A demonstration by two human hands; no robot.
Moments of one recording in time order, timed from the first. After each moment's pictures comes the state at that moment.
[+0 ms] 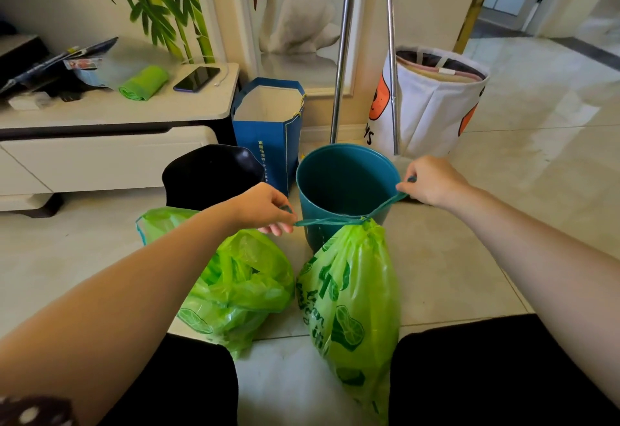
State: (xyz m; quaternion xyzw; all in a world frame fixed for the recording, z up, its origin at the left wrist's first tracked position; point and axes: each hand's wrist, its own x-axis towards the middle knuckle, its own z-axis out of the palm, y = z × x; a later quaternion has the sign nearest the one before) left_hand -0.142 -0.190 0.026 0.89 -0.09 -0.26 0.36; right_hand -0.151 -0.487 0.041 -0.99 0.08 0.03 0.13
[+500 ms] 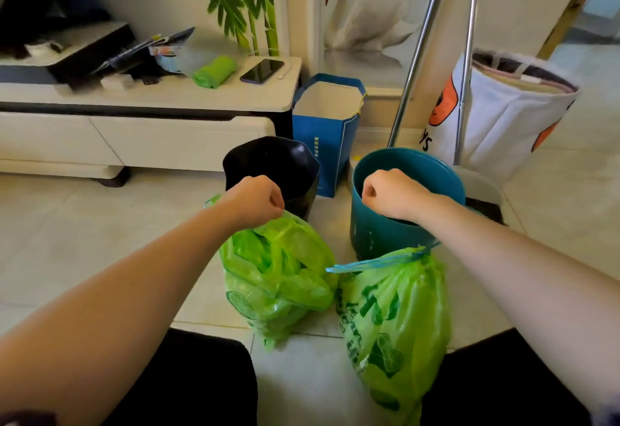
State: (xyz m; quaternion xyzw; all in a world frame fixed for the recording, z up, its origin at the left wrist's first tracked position) left_hand -0.145 -0.091 0.021 0.97 -0.05 -0.09 0.20; right_hand -0.124 -0.345 0.030 -0.98 -0.11 0.12 0.14
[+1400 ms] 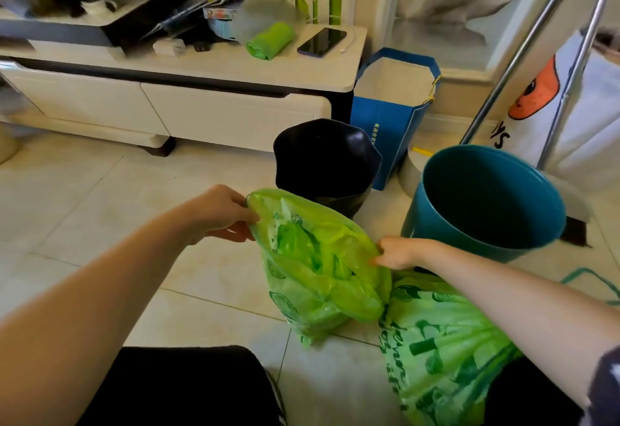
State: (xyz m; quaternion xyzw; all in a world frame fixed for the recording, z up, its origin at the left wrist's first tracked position) left_hand -0.160 0.032 0.003 0.83 0.23 -0.21 0.46; right_hand -0.103 -0.265 -0.089 -0.89 -0.10 0.42 0.14
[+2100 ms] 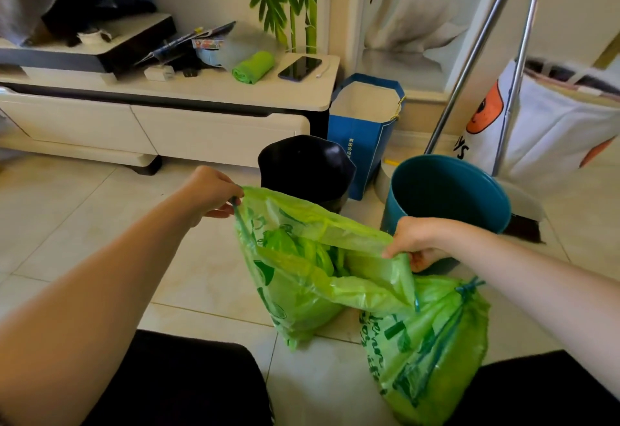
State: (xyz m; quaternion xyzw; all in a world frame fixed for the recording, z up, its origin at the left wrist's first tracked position) left_hand -0.158 0.018 0.035 0.85 0.25 -0.07 0.47; right_hand -0.128 -0.310 -0.016 -0.84 0.12 0.43 0.31
